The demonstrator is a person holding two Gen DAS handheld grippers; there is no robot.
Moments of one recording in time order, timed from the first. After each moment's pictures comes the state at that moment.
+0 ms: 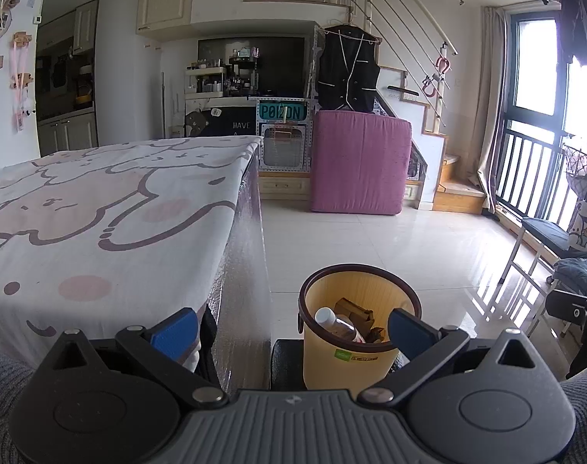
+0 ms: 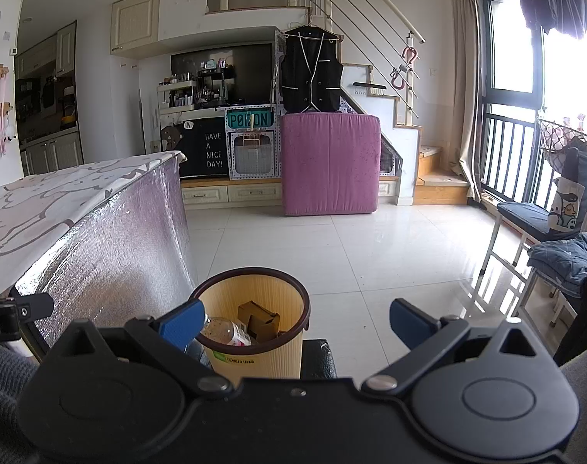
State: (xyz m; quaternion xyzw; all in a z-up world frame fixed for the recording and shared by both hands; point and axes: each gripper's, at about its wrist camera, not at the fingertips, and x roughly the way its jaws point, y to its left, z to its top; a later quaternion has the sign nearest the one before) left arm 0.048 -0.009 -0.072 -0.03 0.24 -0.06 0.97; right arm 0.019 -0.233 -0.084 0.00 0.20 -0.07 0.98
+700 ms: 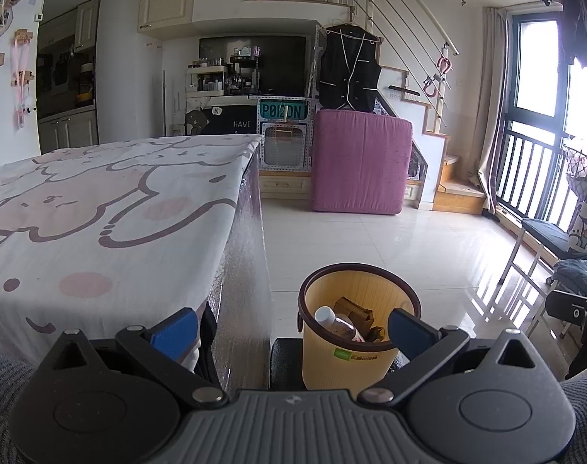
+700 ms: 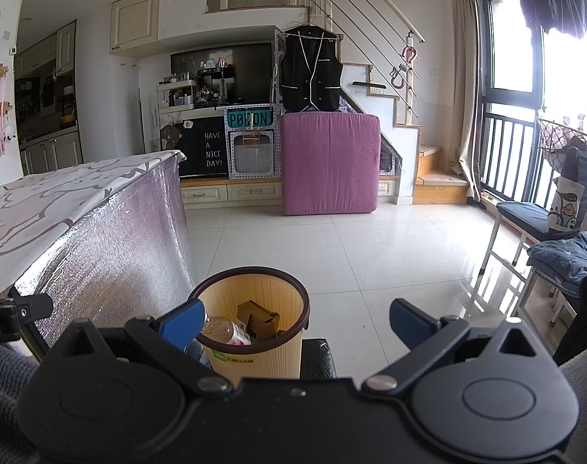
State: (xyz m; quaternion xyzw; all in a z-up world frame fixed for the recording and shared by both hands) left arm 0.047 -0.007 -0.073 -0.03 0.24 -0.06 0.97; right arm 0.019 -0.234 -0.083 0.00 0.20 -0.07 0.98
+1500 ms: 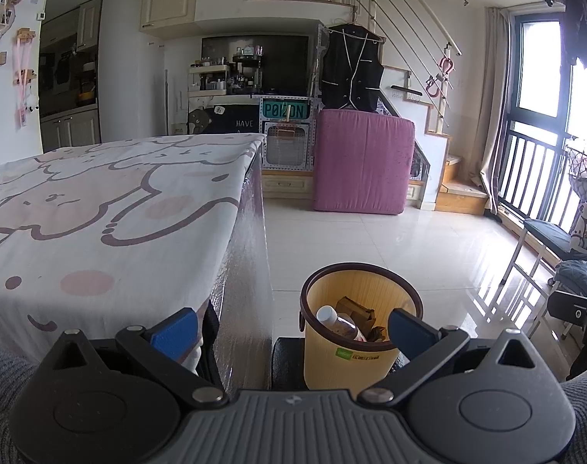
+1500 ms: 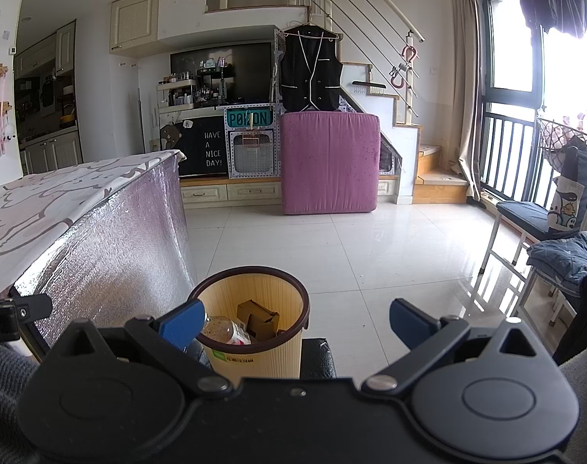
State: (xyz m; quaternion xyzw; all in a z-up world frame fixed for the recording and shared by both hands) left arm 0.045 -0.009 -0.072 -0.03 0.24 -0.06 0.97; right arm 0.019 -0.234 -0.082 0.00 0.20 -0.07 0.98
